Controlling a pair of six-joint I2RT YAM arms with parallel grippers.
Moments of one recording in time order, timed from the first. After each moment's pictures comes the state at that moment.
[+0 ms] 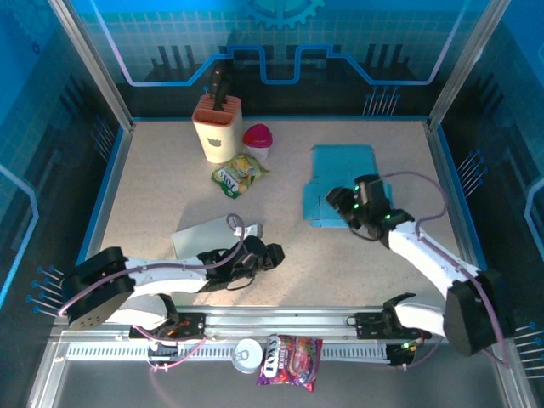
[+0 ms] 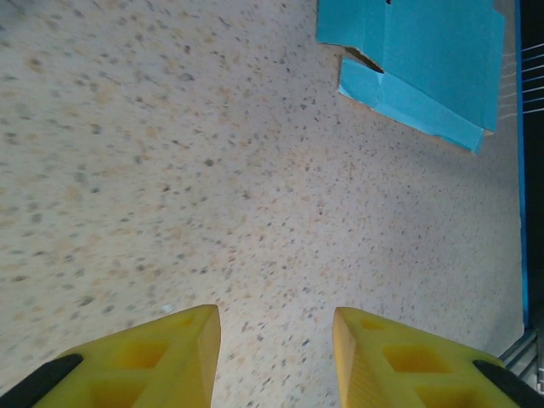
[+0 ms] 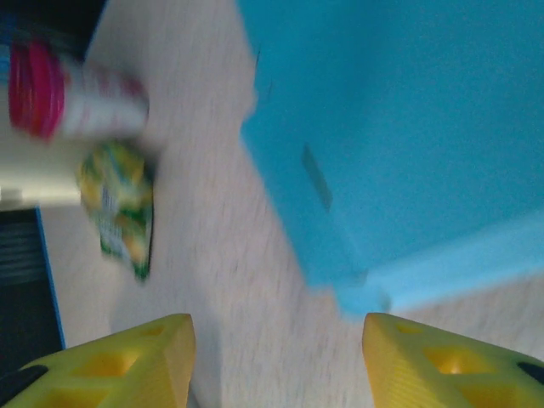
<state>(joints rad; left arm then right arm) -1.01 1.36 0.48 0.20 -0.16 -1.23 0.30 1.23 0.74 -0.26 -0.11 1.04</state>
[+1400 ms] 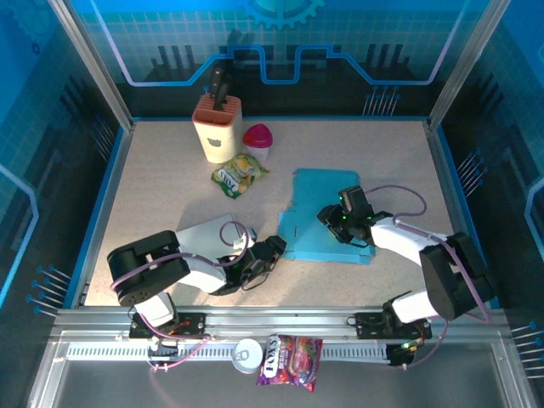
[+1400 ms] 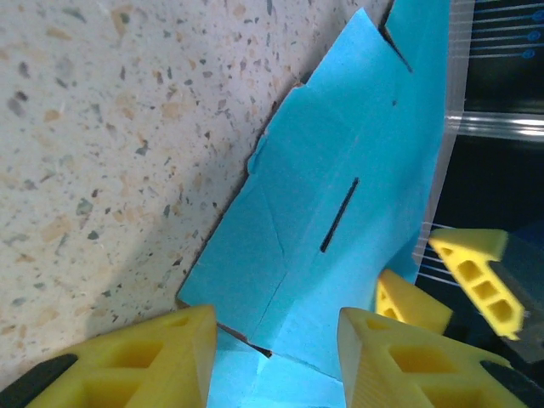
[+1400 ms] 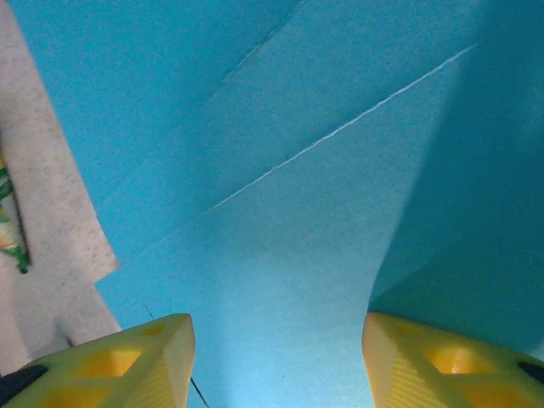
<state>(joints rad) -1.03 1.66 0.43 0.65 -0.35 -1.76 0.38 1.45 0.64 -0.17 -0.16 1.15</state>
